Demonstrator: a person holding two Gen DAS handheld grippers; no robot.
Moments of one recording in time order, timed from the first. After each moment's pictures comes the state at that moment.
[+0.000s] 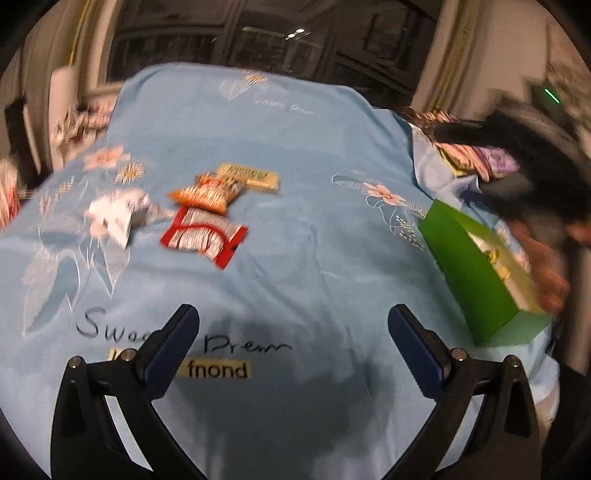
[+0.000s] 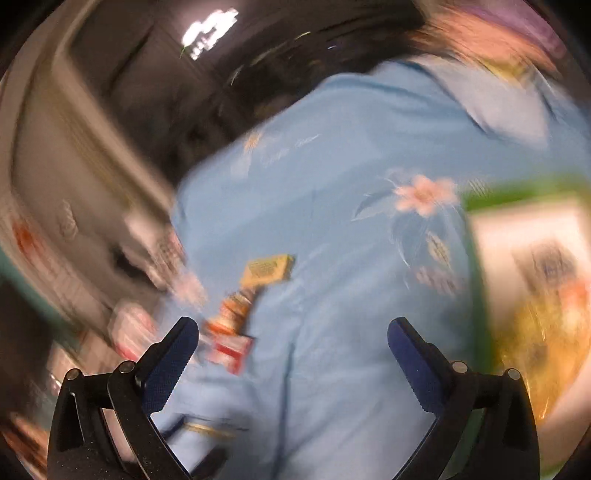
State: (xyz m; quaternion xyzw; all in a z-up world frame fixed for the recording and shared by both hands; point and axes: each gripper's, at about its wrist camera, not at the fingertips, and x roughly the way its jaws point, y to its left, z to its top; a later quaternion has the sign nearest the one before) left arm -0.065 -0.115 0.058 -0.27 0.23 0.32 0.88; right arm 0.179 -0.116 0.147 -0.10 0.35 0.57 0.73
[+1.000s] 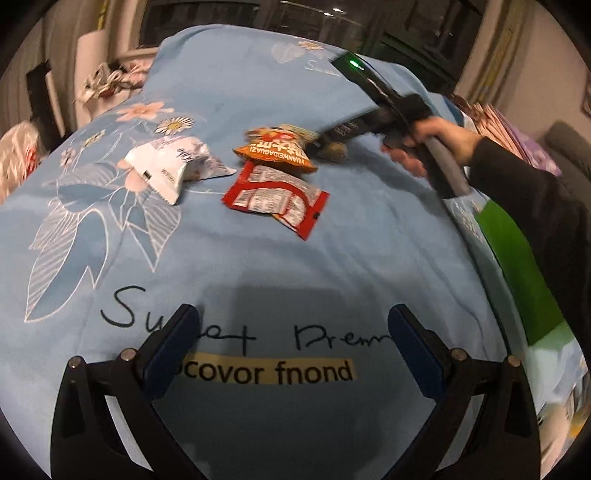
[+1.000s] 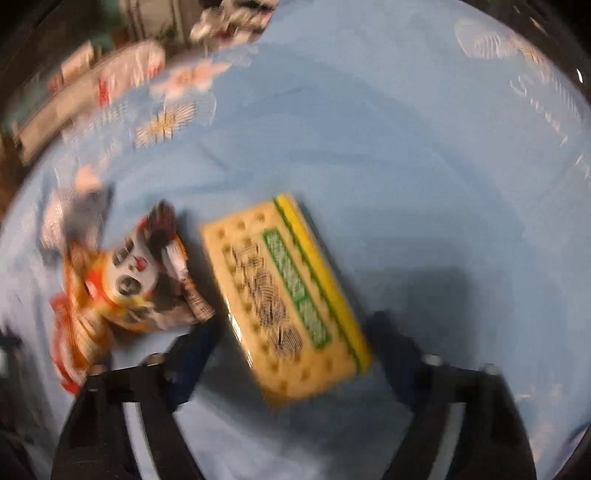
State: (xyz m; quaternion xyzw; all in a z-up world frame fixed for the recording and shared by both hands) left arm -0.083 -0.080 0.018 -0.28 0.28 0.36 0.84; right arm 0.168 0.151 0.027 -0.44 0.30 0.69 0.49
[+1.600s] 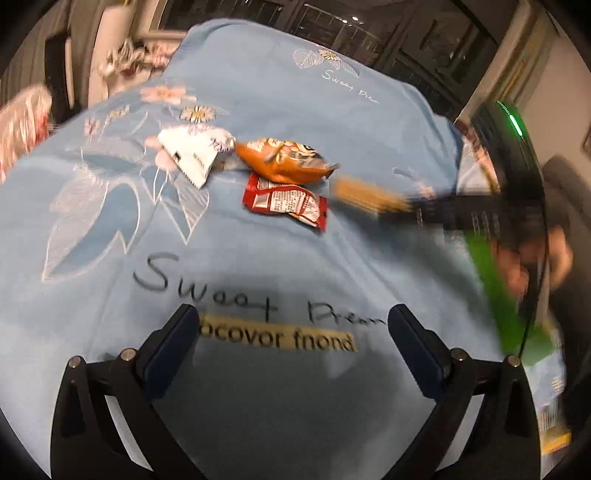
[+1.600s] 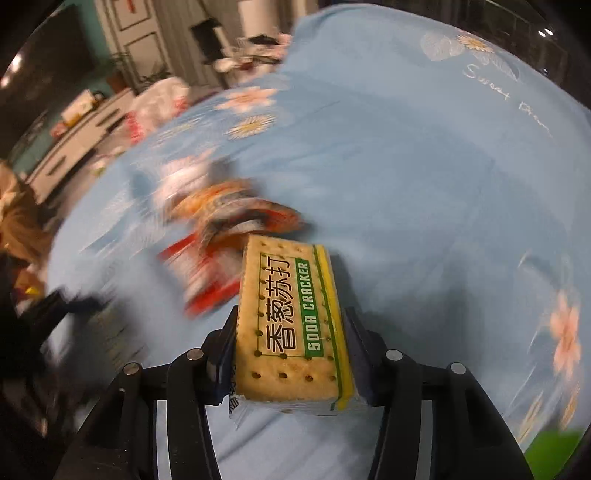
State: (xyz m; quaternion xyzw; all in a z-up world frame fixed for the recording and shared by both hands) left arm -0.127 -0.081 0.023 -0.37 0.24 0.34 0.83; right arm 0.107 -0.029 0.059 -0.41 0.32 0.69 0.51
